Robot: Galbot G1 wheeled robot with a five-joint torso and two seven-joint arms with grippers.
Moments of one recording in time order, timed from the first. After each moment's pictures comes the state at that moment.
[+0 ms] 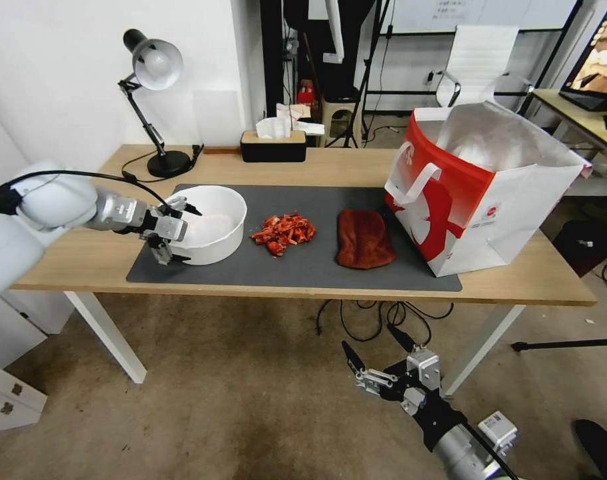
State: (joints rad) left arm 0.03 -0.45 0.50 -1.60 0.02 0.01 1.07; right arm -1.87 1.45 0.55 2.30 0.20 -0.13 -0.40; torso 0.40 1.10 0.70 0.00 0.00
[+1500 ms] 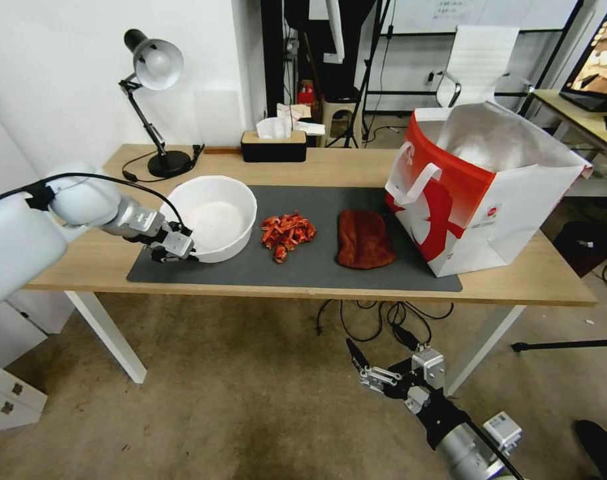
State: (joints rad) left arm 0.03 -0.47 0.54 -1.59 0.05 -0.01 1.14; right arm -1.87 1.44 0.56 2.29 0.22 -0.10 -0.39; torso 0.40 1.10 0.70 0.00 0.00
